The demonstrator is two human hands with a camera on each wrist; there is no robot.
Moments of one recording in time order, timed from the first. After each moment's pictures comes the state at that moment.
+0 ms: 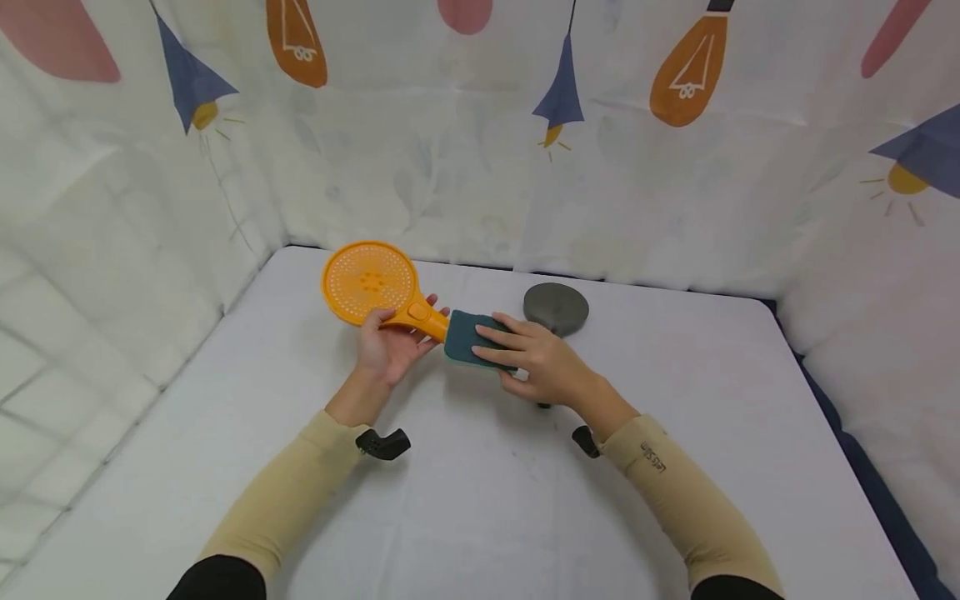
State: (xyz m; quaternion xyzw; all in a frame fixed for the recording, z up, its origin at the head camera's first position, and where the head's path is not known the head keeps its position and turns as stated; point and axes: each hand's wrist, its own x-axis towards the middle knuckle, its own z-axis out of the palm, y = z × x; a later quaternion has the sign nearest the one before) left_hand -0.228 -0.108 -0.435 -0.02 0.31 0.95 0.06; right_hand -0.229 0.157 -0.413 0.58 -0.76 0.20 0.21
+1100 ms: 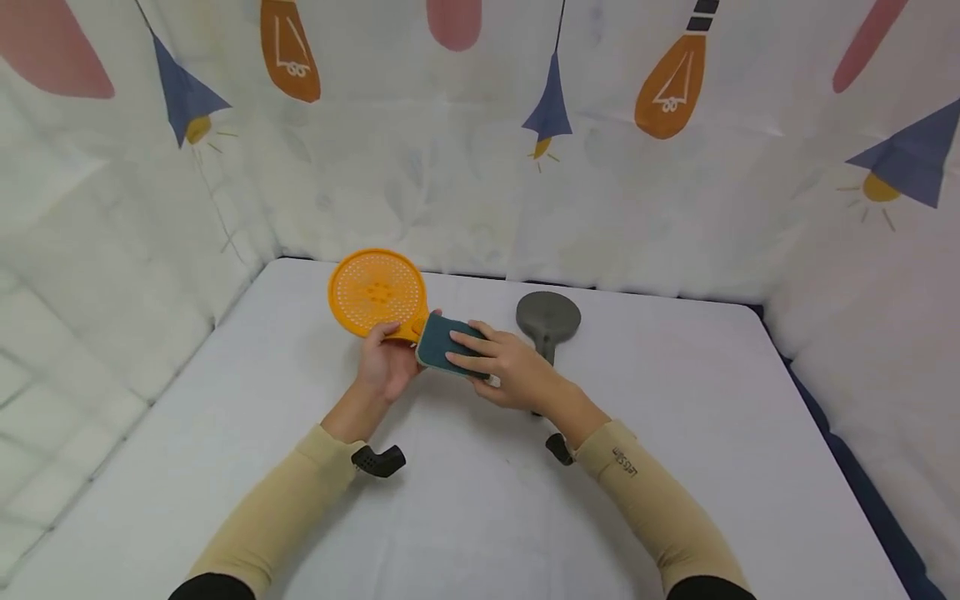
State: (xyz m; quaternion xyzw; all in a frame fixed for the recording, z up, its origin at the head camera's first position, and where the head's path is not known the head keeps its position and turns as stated) left_hand -0.222 -0.104 -0.435 -0.01 0.36 0.93 0.09; right_hand -0.226 0.135 -0.413 0.57 -0.77 0.20 0.21
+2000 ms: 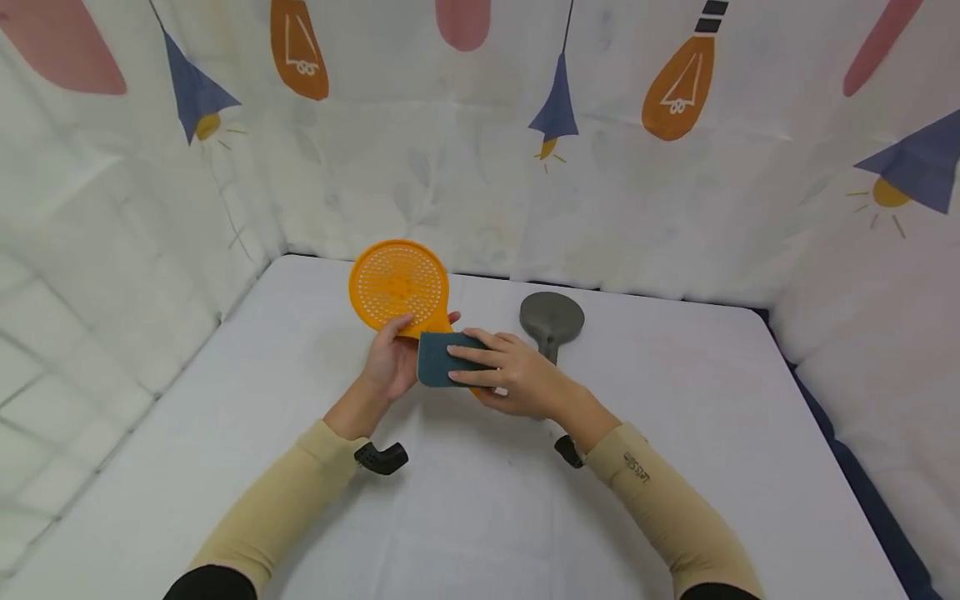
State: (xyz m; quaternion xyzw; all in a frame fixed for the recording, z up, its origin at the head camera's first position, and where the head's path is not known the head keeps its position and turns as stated) left_hand -0.216 -0.103 -0.429 0.10 0.41 0.90 0.13; right_hand -0.224 0.139 -0.408 0.64 -0.71 0.19 0.23
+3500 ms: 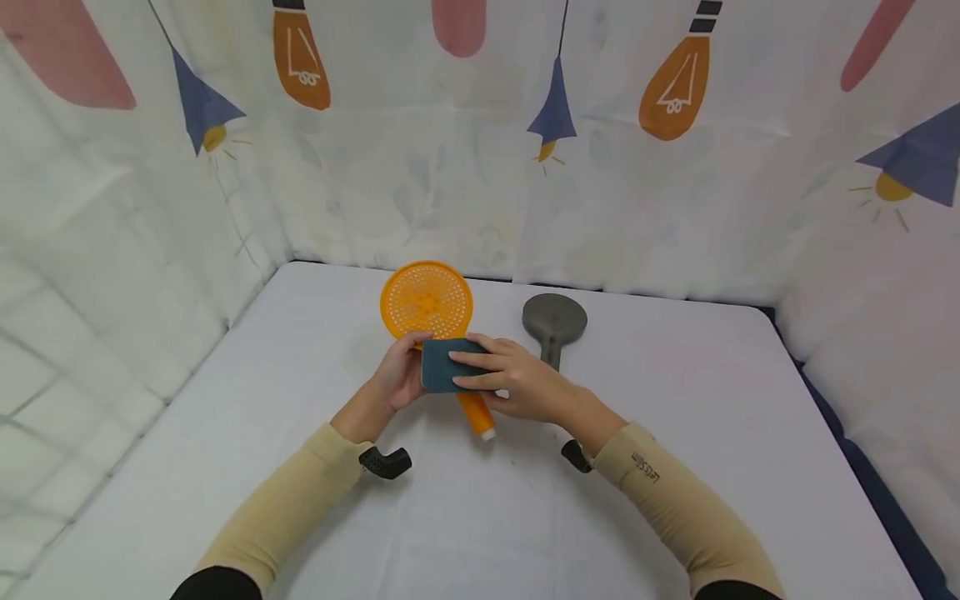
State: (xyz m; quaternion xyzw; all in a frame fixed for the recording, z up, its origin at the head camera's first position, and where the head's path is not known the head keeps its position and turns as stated) left_hand -0.219 -0.105 -0.437 0.05 0.45 0.85 0.25; right_hand -0.215 0.144 -0.407 0.63 -0.72 0.22 0.17
